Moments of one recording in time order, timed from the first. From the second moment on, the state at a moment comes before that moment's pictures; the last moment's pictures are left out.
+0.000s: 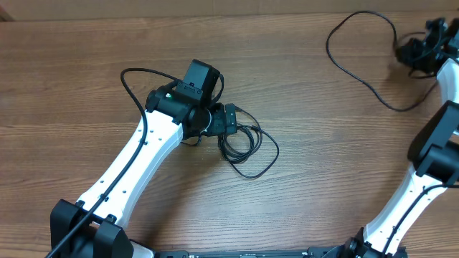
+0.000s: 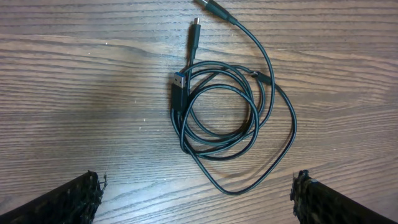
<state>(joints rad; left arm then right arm) -0.44 1.61 1.37 -0.99 0.11 -0.55 -0.46 2.33 1.96 -0.51 -0.45 0.07</state>
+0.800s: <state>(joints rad) -0.44 1.61 1.37 -0.99 0.11 -0.55 -0.32 2.28 1.98 -0.63 -0.51 0.13</state>
